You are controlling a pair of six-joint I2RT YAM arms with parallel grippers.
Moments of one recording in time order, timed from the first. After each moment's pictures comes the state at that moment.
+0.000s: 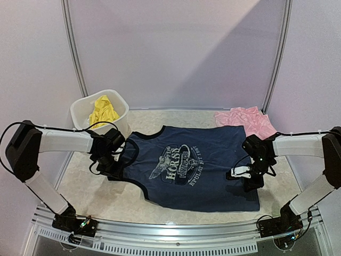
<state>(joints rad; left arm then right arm) -0.56 1.58 0.86 -0.68 -0.07 -0.36 0.46 1.49 0.75 -0.83 -0.10 -0.88</state>
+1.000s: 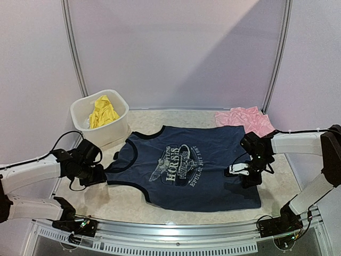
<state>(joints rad) -0.51 1.05 0.52 -0.66 -0.17 -0.78 0.47 1.51 0.79 -0.81 -0.09 -0.87</state>
